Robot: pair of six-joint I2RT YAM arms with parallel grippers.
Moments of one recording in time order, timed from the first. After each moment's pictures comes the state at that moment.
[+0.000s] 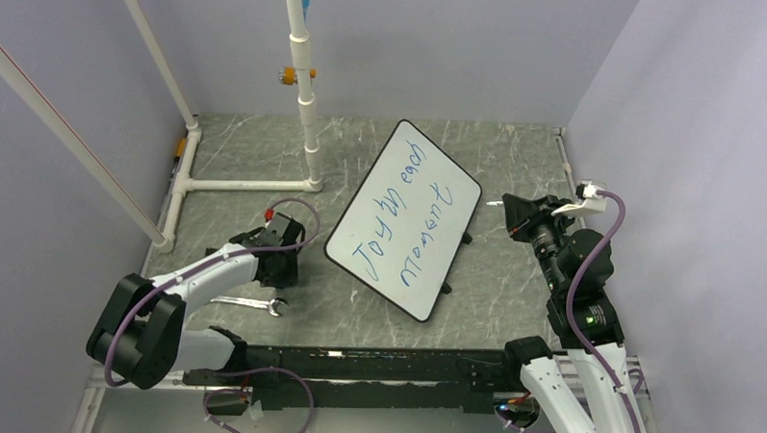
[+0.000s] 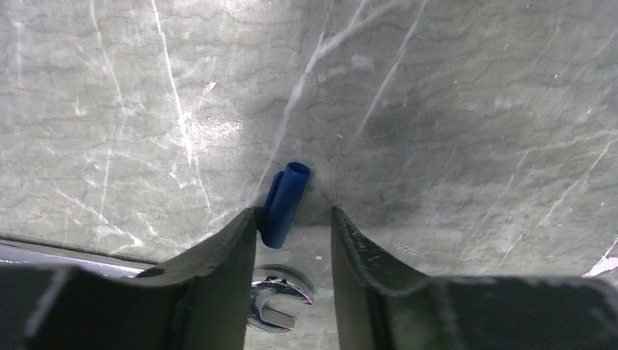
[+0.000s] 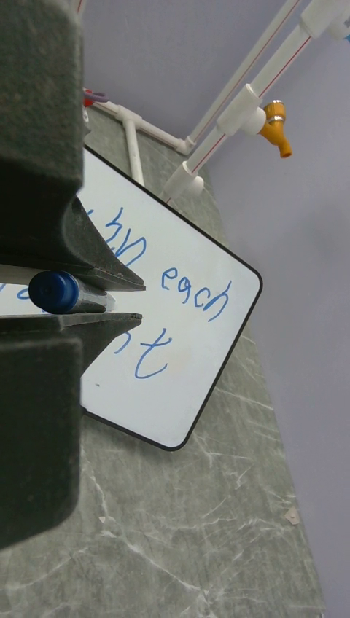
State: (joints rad) left arm -0.46 1.28 0.60 -0.54 -0.20 -0.55; right arm 0.22 0.52 0.78 -0.26 0.03 0.47
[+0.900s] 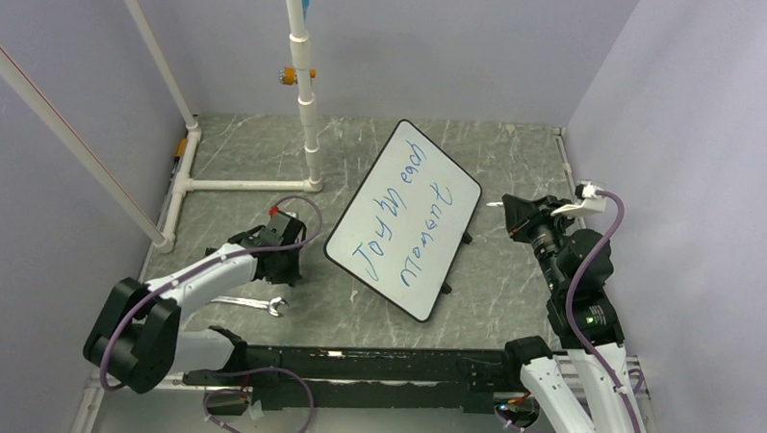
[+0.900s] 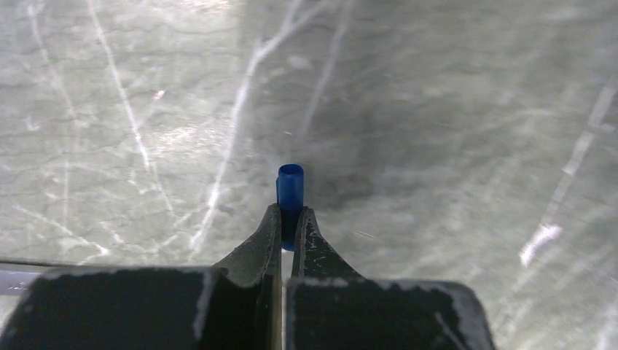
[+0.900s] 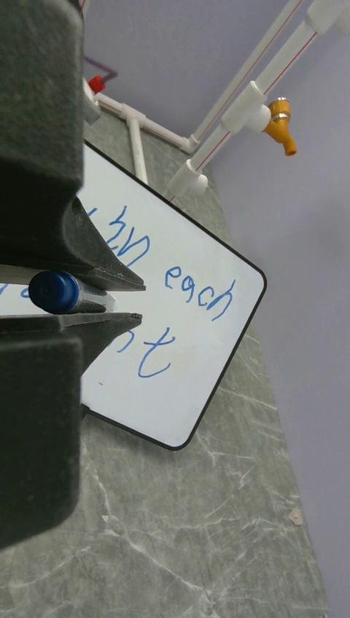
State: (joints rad) left arm -0.47 1.21 0.62 -0.53 -0.12 -0.53; right arm 0.22 0.52 0.78 -0.27 0.03 0.46
